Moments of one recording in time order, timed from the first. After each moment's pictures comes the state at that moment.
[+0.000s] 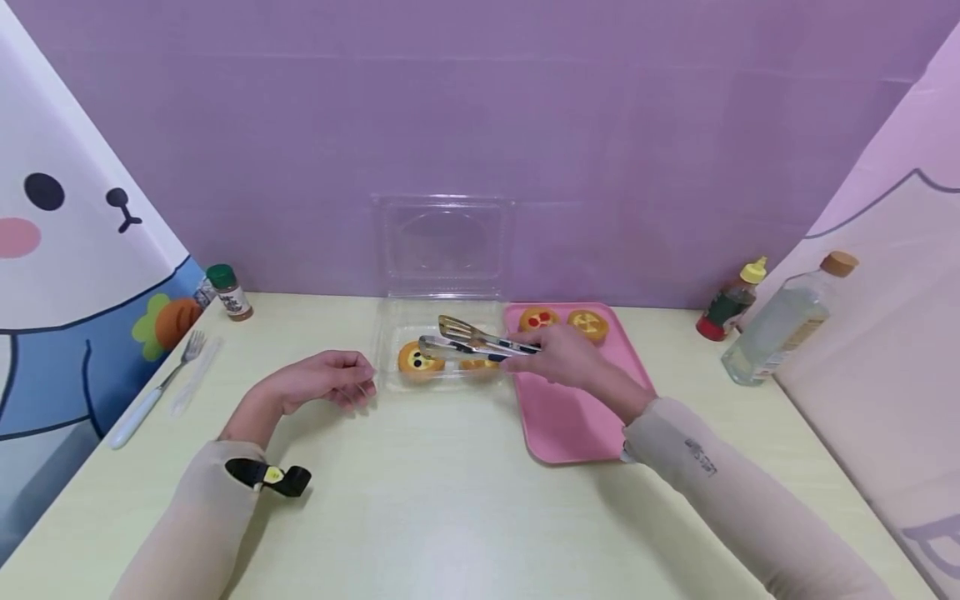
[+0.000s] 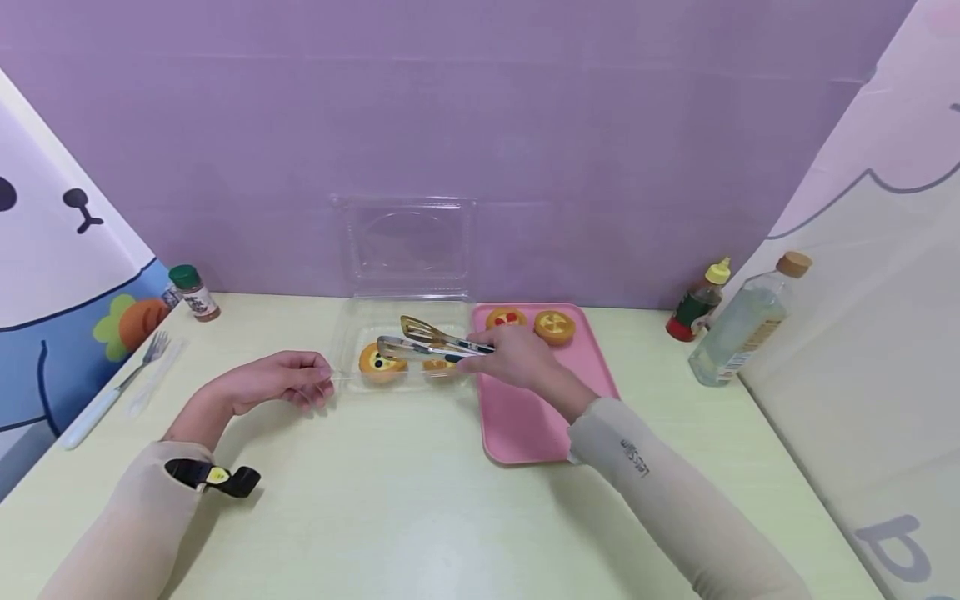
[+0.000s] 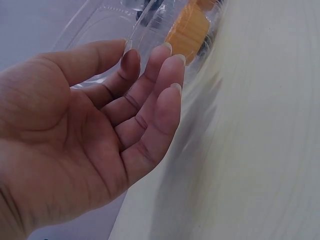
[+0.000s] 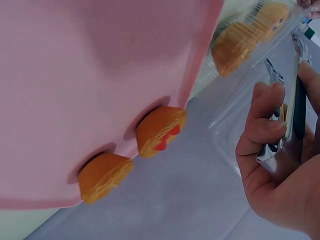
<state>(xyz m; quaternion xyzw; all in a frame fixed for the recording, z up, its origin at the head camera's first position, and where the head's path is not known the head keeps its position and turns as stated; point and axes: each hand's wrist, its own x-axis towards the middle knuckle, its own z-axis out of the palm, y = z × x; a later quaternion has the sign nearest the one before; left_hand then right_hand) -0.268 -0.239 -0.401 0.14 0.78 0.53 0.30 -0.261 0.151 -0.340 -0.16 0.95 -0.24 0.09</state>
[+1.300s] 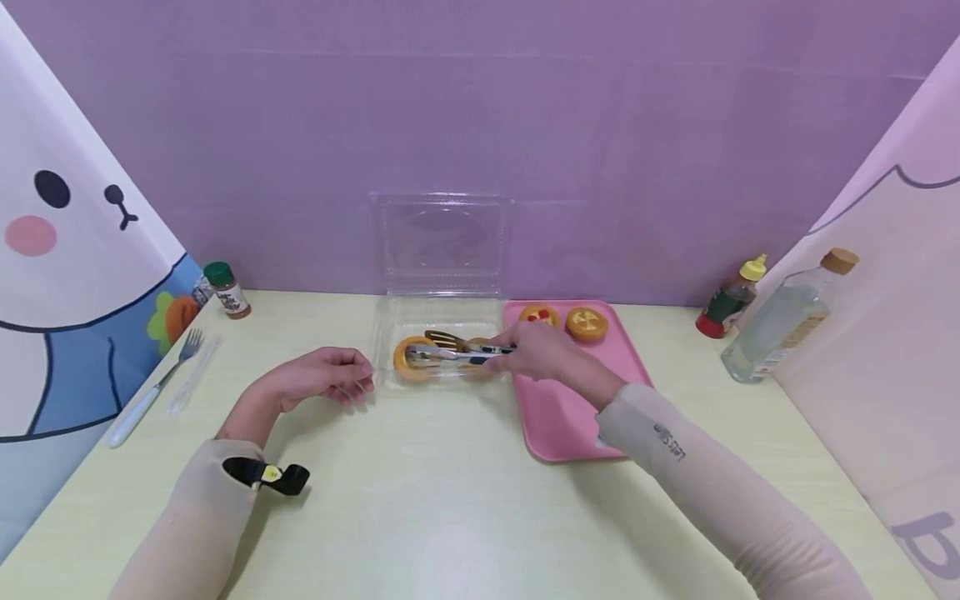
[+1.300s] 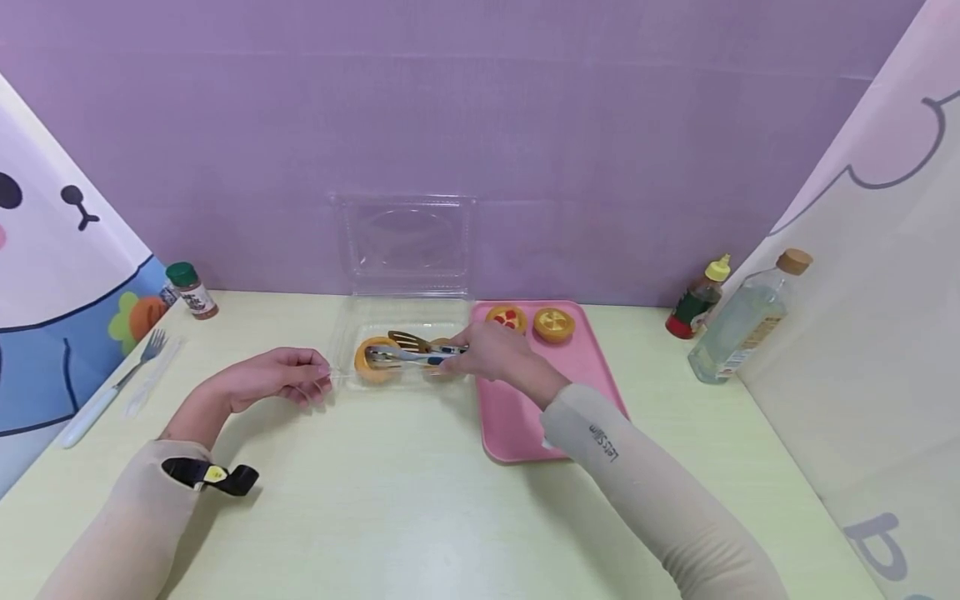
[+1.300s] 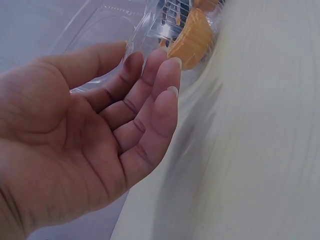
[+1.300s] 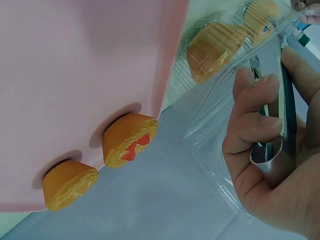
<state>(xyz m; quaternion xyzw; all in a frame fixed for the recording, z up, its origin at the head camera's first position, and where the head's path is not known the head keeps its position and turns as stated) -0.268 -0.238 -0.398 0.13 0.79 0.53 0.29 -0.268 0.121 -0.333 -0.15 0.96 -0.18 0.16</state>
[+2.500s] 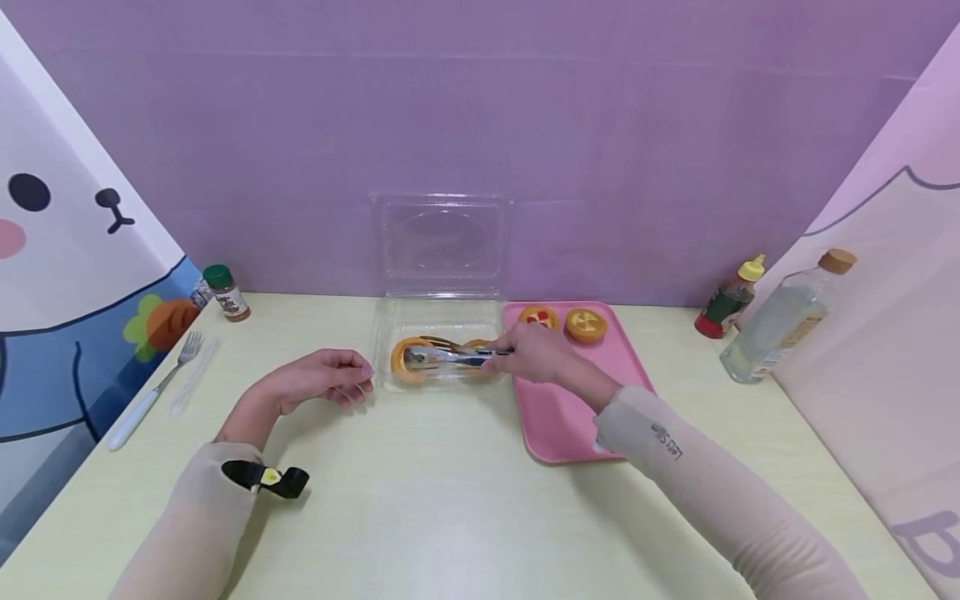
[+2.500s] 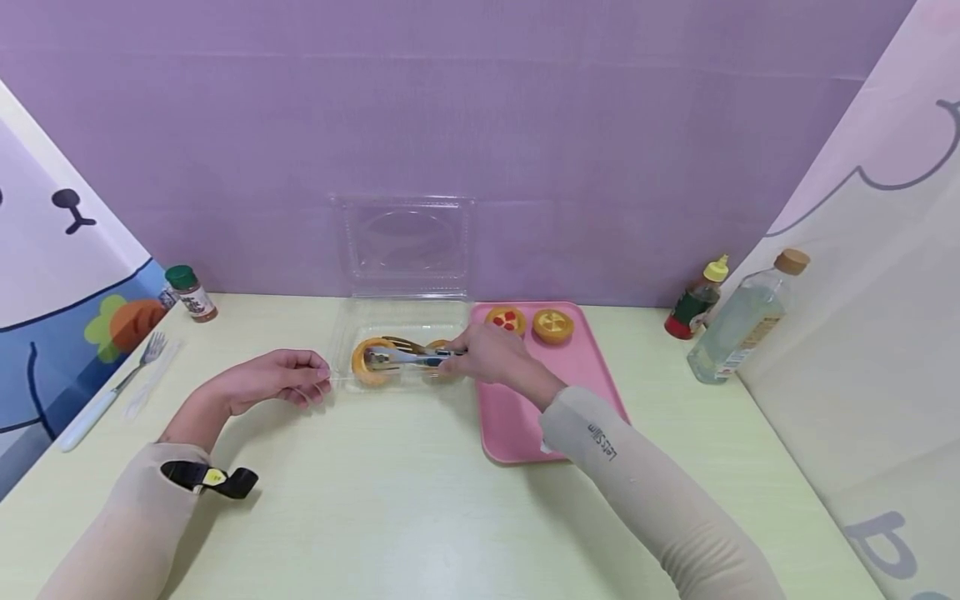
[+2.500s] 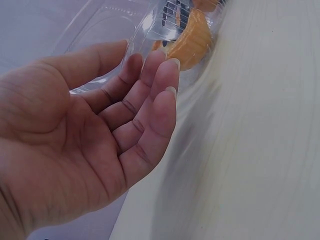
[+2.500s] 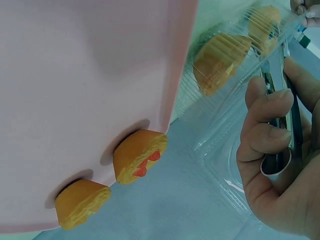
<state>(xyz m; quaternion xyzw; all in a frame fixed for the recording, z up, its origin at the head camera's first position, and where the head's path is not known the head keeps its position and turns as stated) -0.268 -0.237 -0.399 0.12 0.79 0.52 0.29 -0.270 0.123 -0.342 -0.20 0.96 -0.18 0.11</state>
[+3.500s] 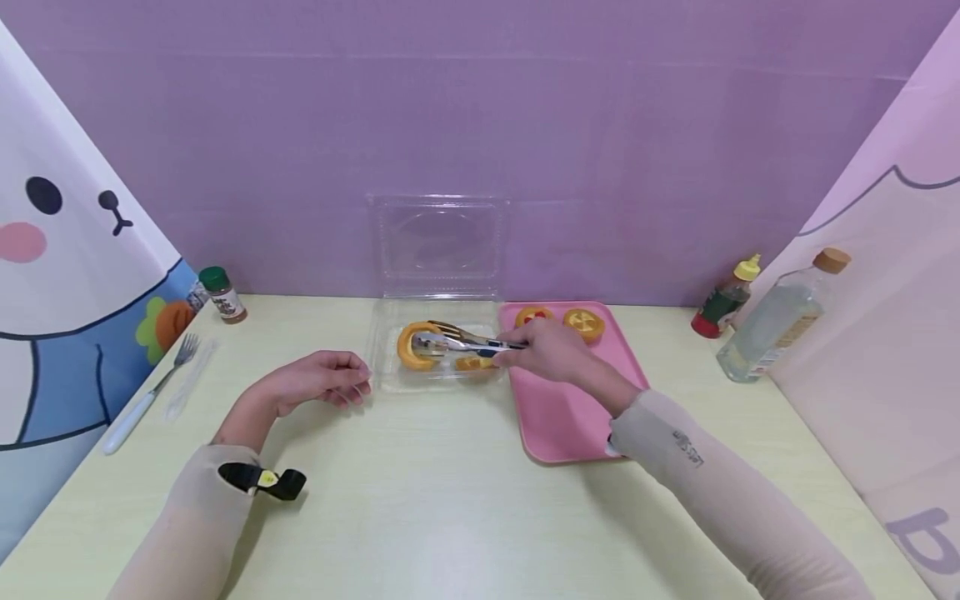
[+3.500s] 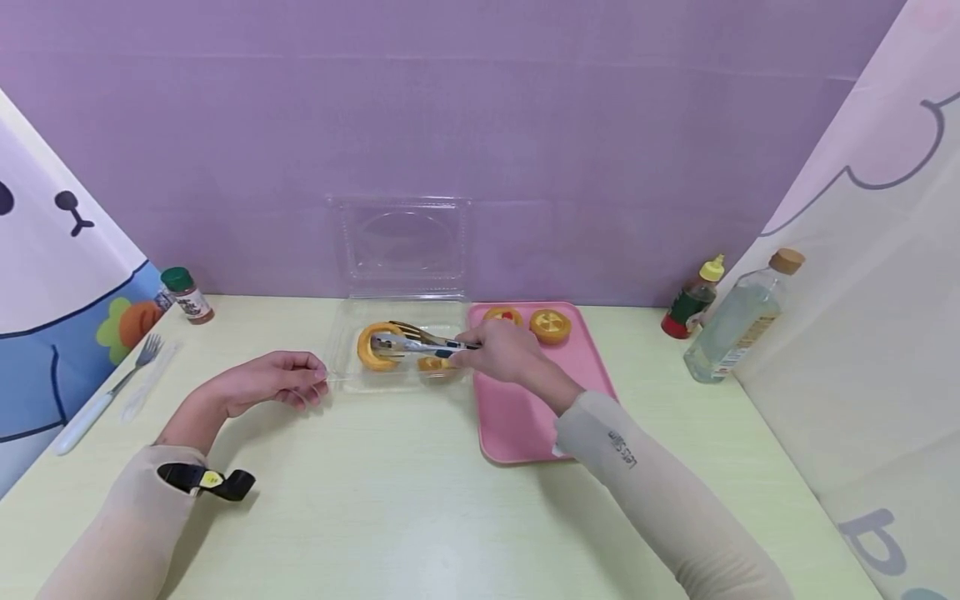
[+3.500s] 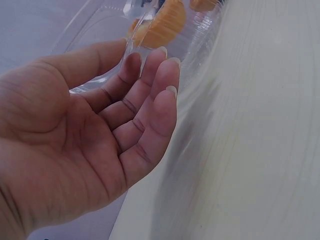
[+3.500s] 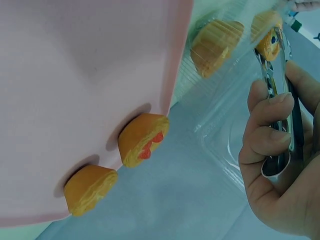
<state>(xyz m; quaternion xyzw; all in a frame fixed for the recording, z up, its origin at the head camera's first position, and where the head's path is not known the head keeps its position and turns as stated) -0.268 -0.237 -0.398 0.12 0.79 0.52 0.29 -0.263 0.141 -0.335 -0.19 0.95 -0.22 0.08</state>
